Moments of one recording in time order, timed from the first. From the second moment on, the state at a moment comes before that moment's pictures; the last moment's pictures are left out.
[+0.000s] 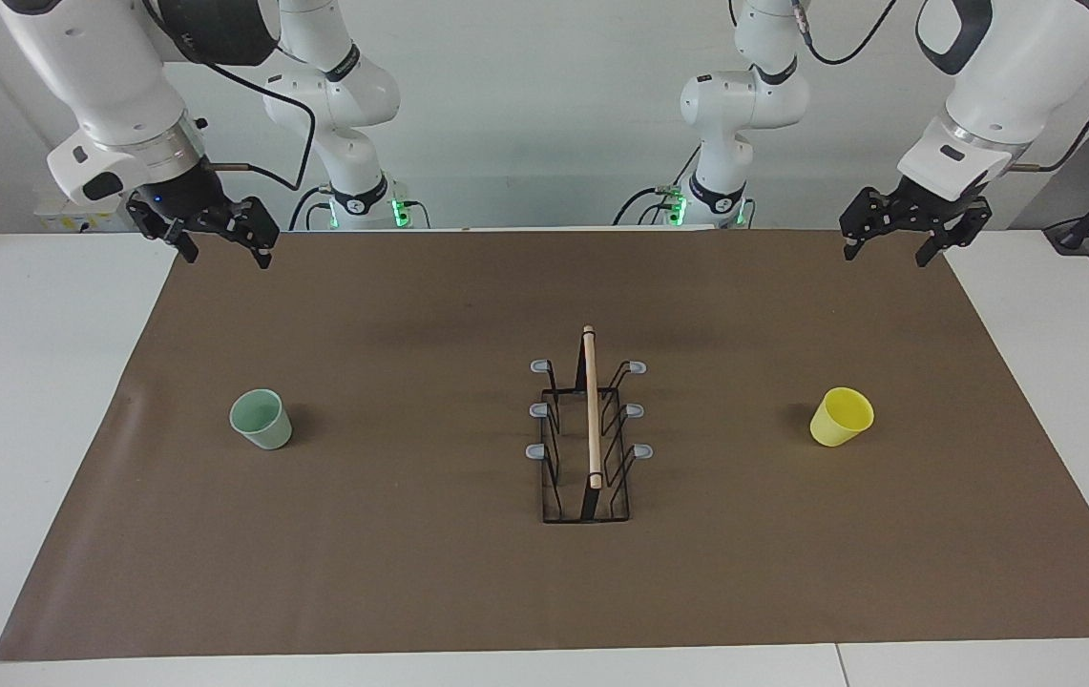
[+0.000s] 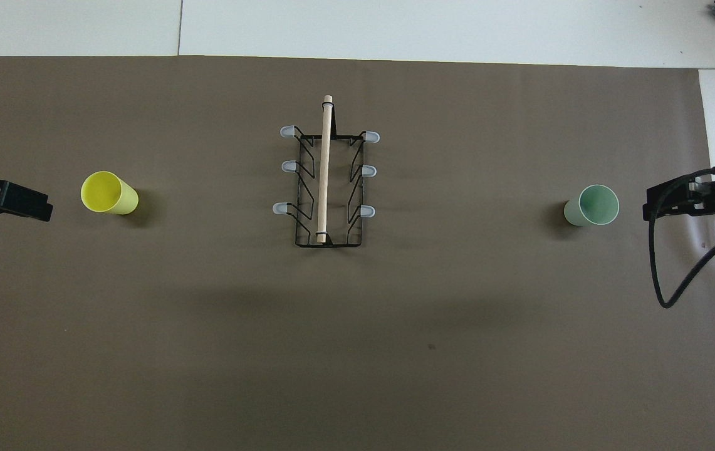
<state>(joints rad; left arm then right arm) -0.05 0.00 0.00 -1.56 0.00 1.53 0.16 0.10 0.01 -0.11 -1.59 -0.02 1.53 0.11</state>
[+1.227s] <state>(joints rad) -0.05 0.01 0.07 -1.62 0.00 1.64 0.16 0.24 0.30 -0.09 -1.62 -0.45 1.74 -0.65</state>
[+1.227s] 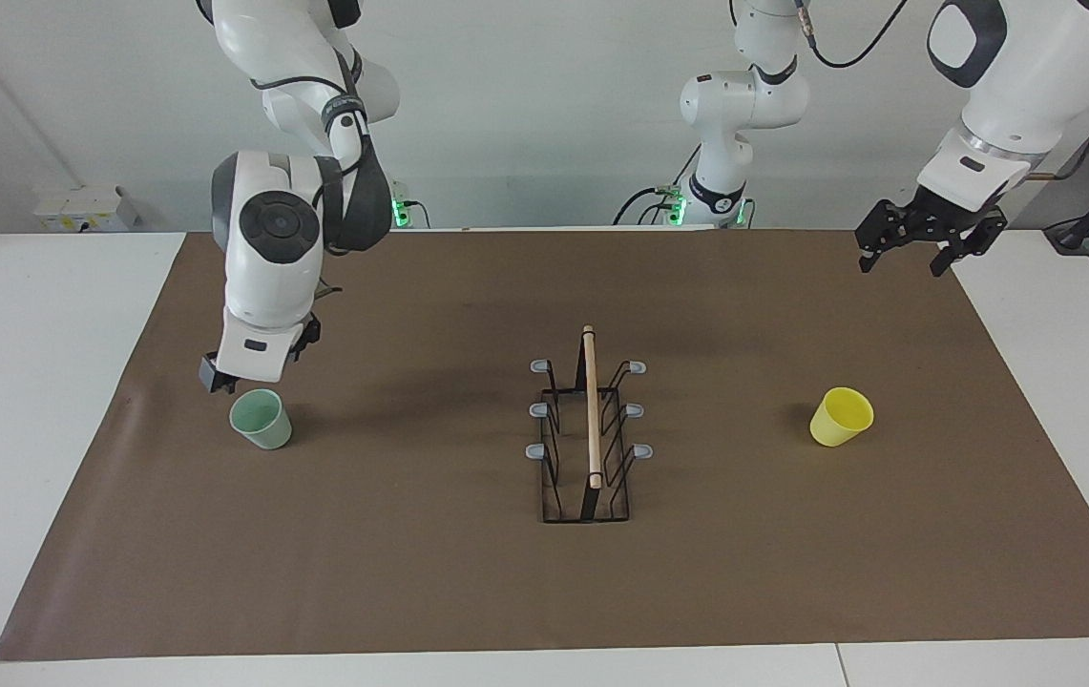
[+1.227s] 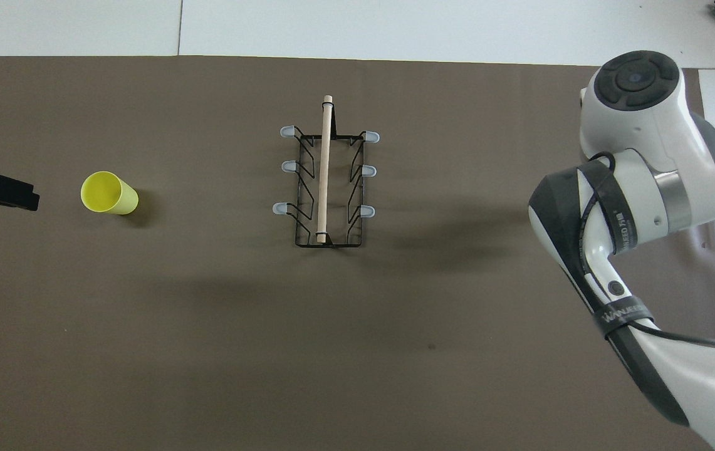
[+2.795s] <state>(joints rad) -0.03 0.39 0.39 -1.74 -0.67 1.97 0.25 0.36 0.31 -0.09 -2.15 -1.21 2.08 -0.73</state>
